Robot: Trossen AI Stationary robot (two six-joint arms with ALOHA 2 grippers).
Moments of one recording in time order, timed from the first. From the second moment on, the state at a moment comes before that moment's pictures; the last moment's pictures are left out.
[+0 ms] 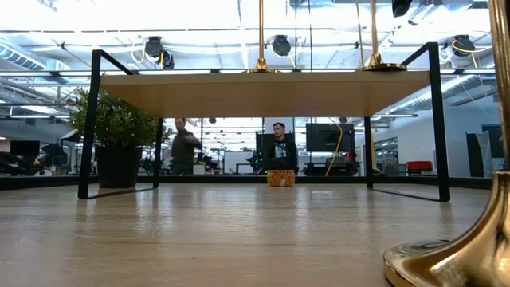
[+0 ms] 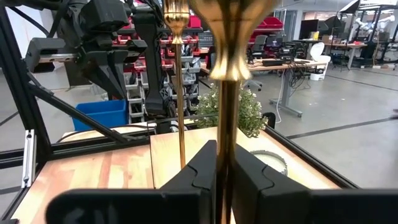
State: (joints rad) left arm -0.59 1.58 1.69 -1.37 -0.60 -1.23; right arm 0.50 1.01 0.63 0.37 0.81 0.07
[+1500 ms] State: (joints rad) left arm -0.59 1.58 1.69 -1.37 -0.60 -1.24; right arm 0.50 1.01 0.63 0.37 0.81 0.11
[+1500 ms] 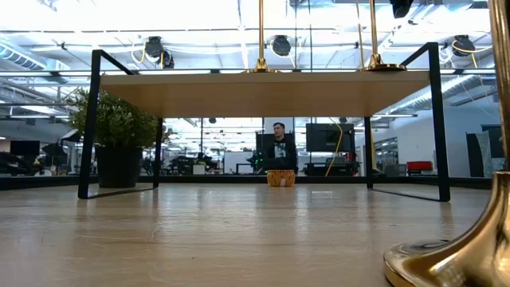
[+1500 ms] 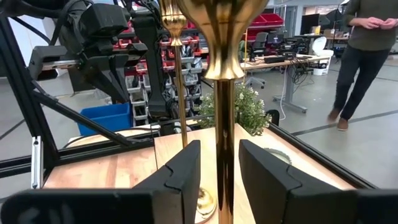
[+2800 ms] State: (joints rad) left arm -0.59 1.58 1.69 -1.37 -0.60 -1.24; right arm 0.43 1.01 0.63 0.36 0.81 0.13
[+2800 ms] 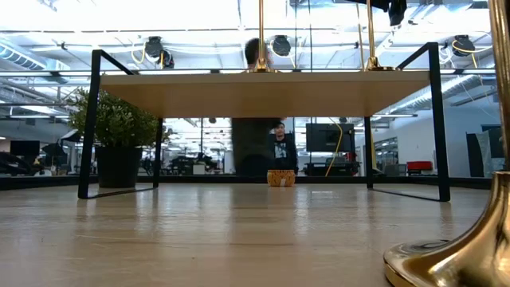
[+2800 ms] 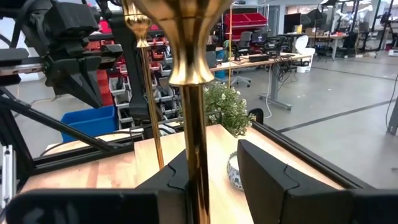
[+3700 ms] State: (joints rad) left arm -0.59 1.58 1.69 -1.36 -0.60 -1.24; right arm 0.50 1.01 0.63 0.37 0.81 0.22
